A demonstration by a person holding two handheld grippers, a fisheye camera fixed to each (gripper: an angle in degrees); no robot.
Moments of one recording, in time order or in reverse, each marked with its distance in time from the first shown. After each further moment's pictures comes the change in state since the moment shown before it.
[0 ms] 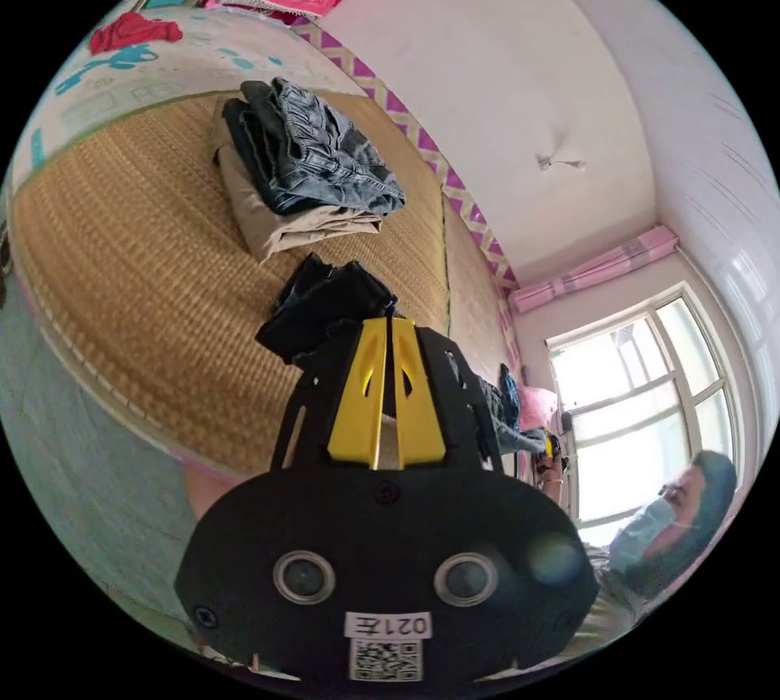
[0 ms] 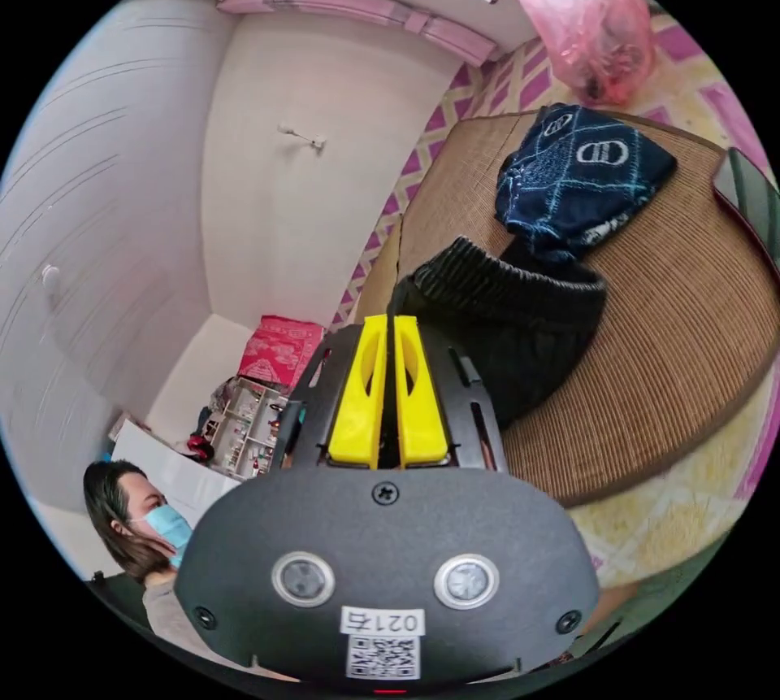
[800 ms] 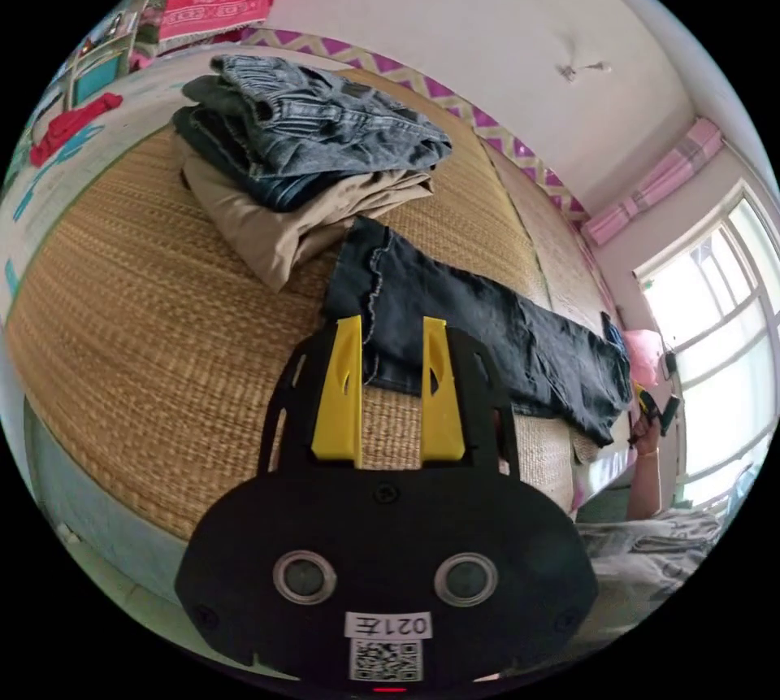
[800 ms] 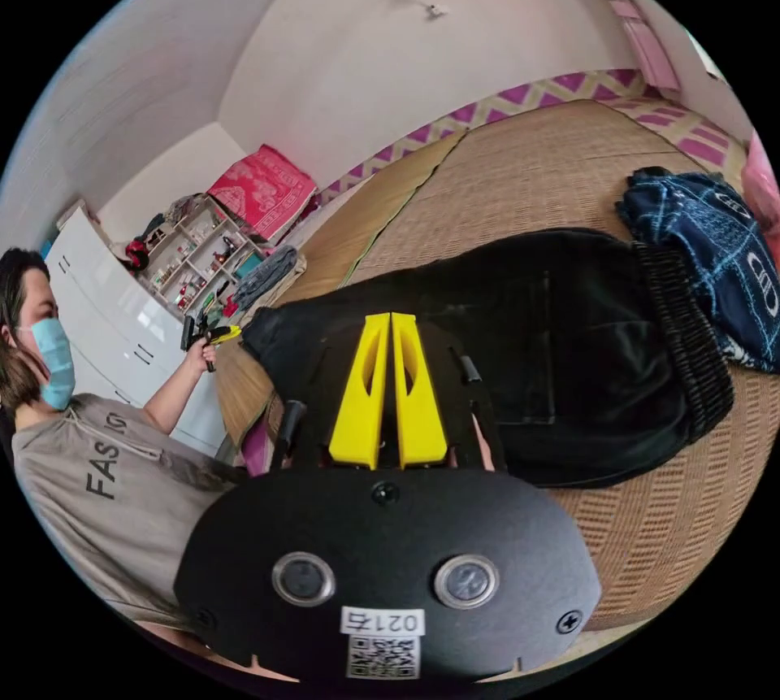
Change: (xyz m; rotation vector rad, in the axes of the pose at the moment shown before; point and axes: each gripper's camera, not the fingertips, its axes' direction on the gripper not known) left arm -0.026 -0.010 0.208 -0.105 -0.314 0.245; right arm -0.274 0.135 0.426 -0.395 0.167 -0.553
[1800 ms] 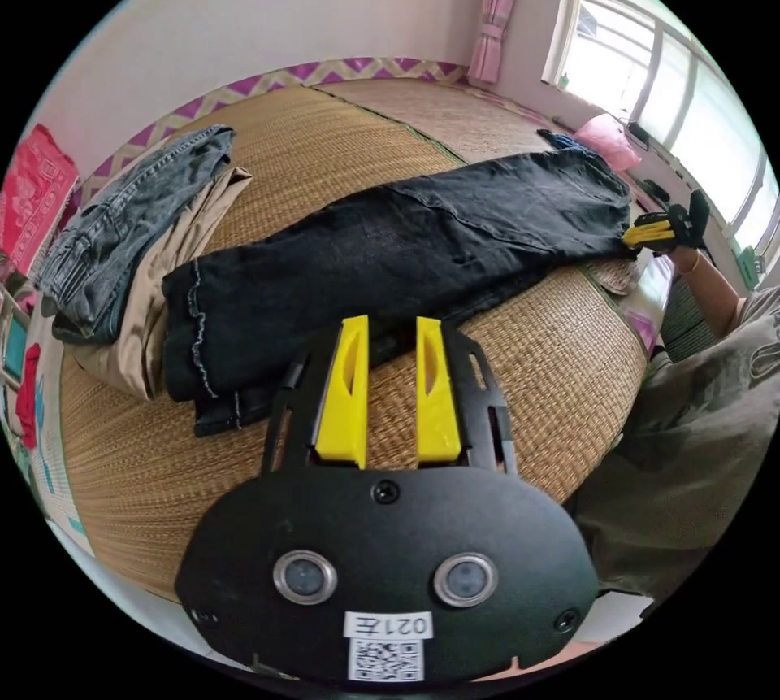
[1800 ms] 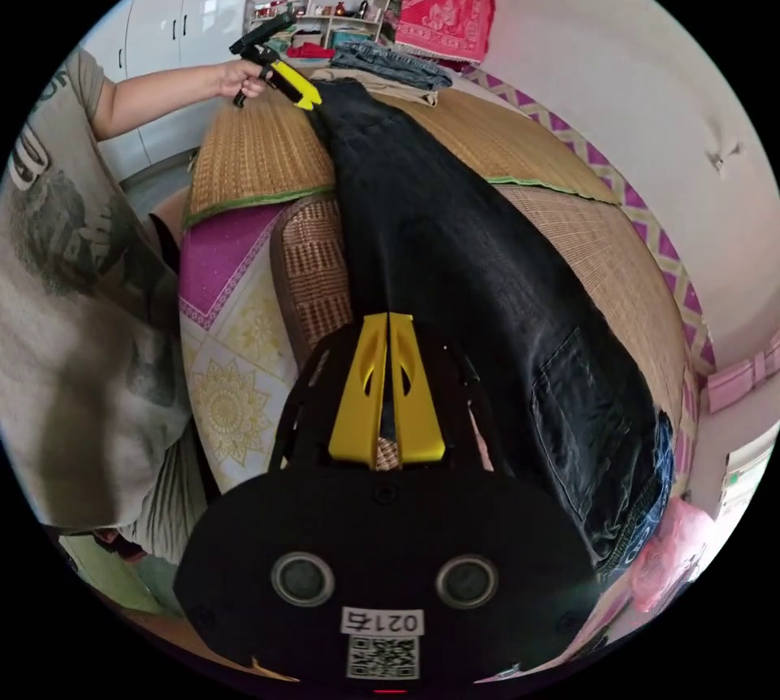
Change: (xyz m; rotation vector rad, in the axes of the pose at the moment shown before) left arm 0.203 0.095 0.100 -0.144 -0.045 0.717; right arm -0.625 -0.030 0.312 -0.449 0.315 -0.900
